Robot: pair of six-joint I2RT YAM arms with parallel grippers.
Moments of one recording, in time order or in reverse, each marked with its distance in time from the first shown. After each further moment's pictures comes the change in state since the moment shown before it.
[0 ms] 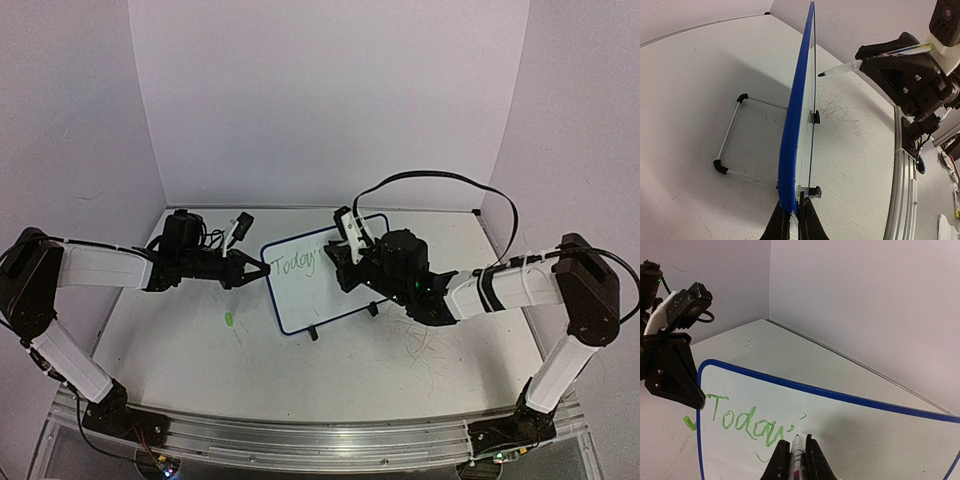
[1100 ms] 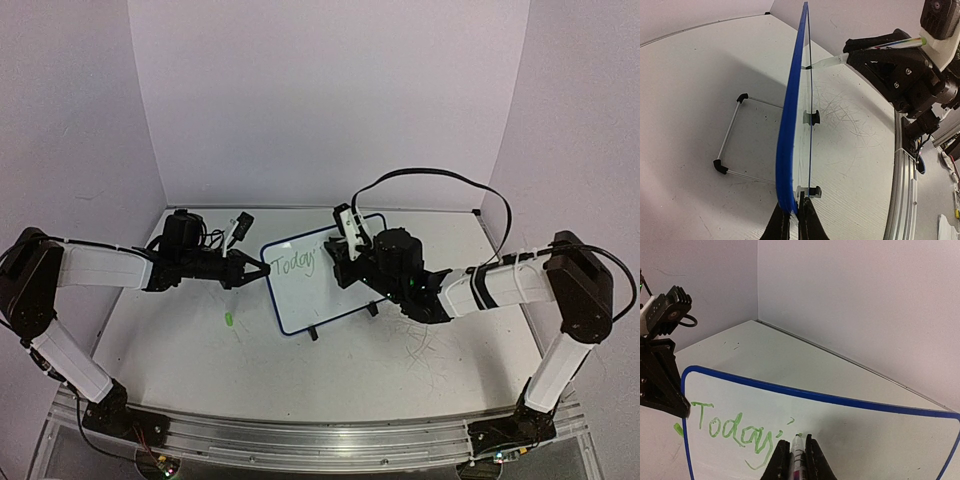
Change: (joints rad) left arm 0.000 0.000 0.000 -0.001 0.000 0.000; right arm -0.011 0.043 0.036 0.006 0.045 0.022
